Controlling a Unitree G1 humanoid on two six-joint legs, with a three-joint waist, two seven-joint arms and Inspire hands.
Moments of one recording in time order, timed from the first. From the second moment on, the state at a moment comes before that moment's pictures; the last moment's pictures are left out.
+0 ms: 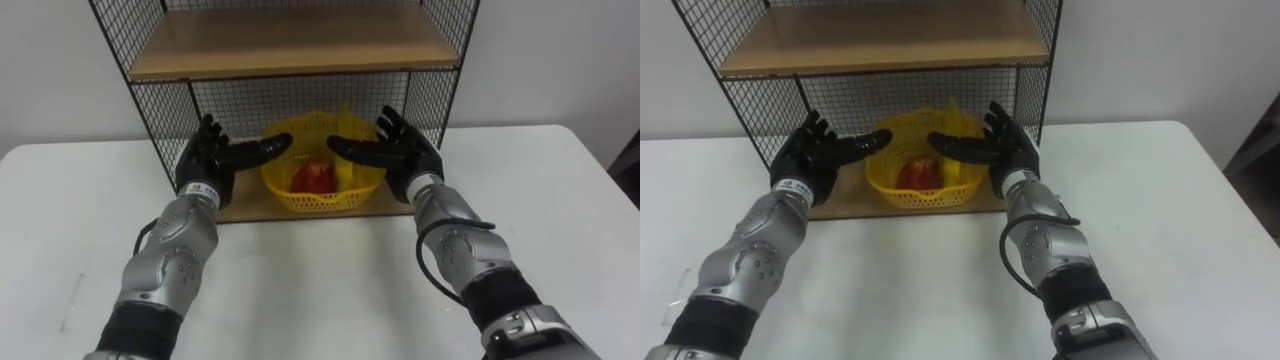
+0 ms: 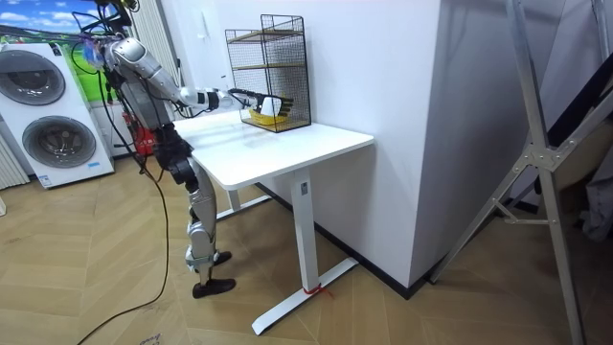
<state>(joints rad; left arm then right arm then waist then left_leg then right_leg) -0.35 0.12 0.00 0.43 -0.59 0.17 0.21 -0.50 -0.12 0.13 0.73 0.58 0.07 -0.07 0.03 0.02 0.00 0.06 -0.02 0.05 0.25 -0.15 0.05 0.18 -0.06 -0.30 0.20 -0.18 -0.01</state>
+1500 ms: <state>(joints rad) 0.02 0.12 -0.10 0.02 -0.47 0.04 0.09 -0.02 -0.19 0.14 0.10 0.41 0.02 0.01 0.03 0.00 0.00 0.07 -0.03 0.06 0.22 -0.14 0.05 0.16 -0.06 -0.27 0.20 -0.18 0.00</state>
